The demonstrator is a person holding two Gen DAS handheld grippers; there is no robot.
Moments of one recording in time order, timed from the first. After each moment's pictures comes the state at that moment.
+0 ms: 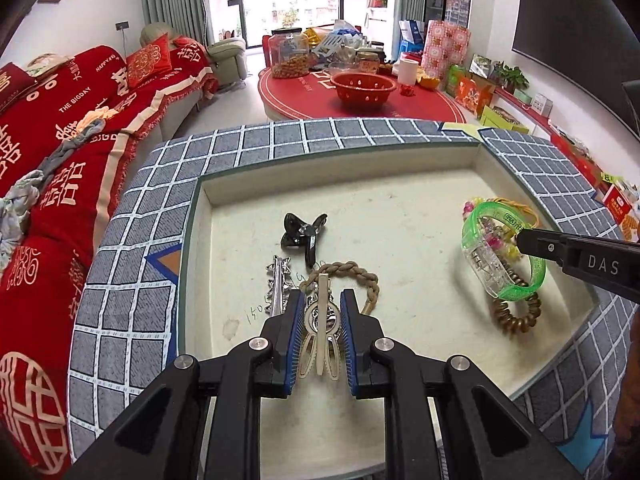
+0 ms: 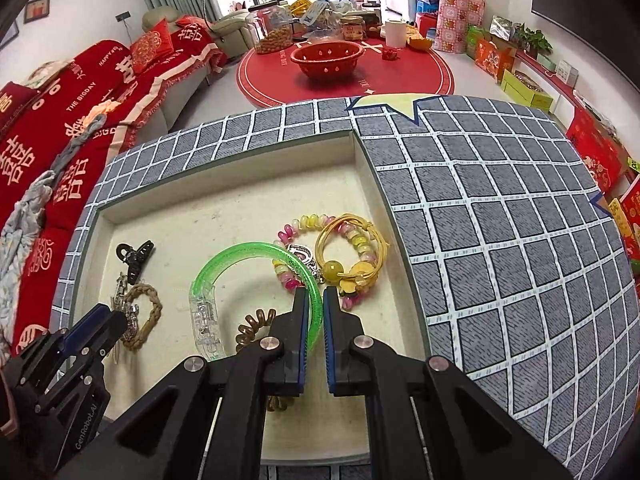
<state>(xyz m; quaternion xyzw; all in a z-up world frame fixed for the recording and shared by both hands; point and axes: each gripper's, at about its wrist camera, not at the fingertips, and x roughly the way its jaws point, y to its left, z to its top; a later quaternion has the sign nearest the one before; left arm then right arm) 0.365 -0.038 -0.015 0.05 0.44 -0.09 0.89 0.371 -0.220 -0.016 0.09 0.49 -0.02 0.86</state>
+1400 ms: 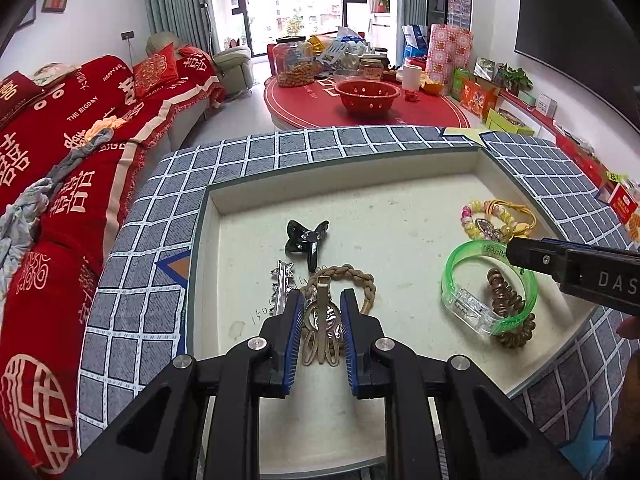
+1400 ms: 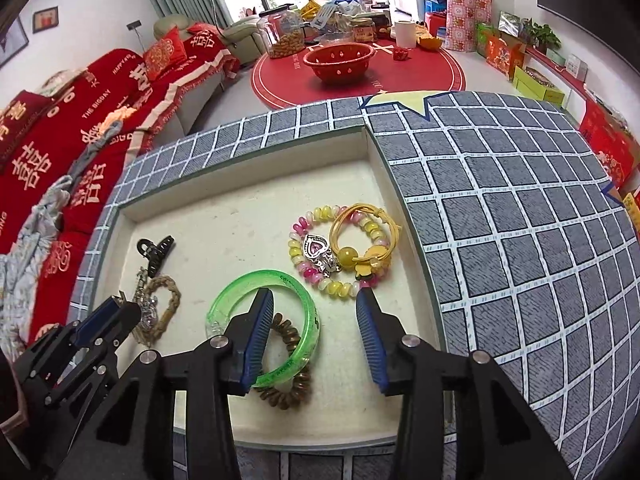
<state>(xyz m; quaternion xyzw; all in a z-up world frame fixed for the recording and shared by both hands) 0.354 -0.042 -0.007 0.06 0.42 -0.07 0.90 0.355 -0.220 -0.011 0.12 0.48 0.01 0.87</state>
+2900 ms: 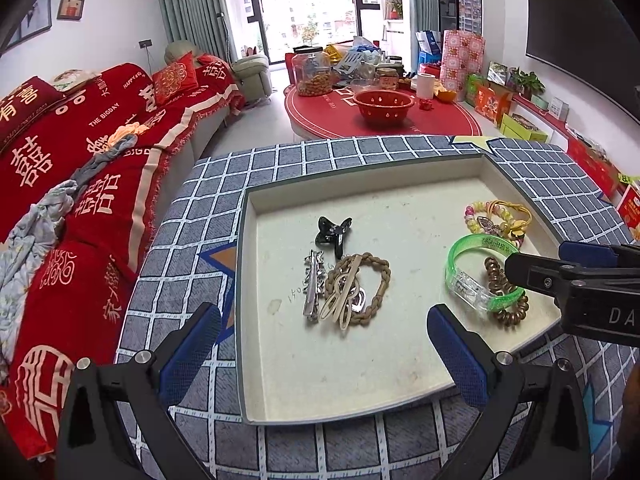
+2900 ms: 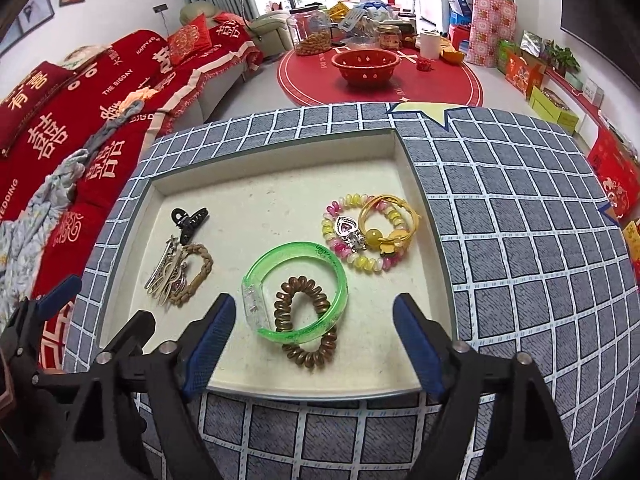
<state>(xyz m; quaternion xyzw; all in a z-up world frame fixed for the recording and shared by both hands) 0.324 -0.033 0.013 0.07 0.41 -0.04 0.91 0.334 -0.201 0.005 0.08 0.48 0.04 0.87</state>
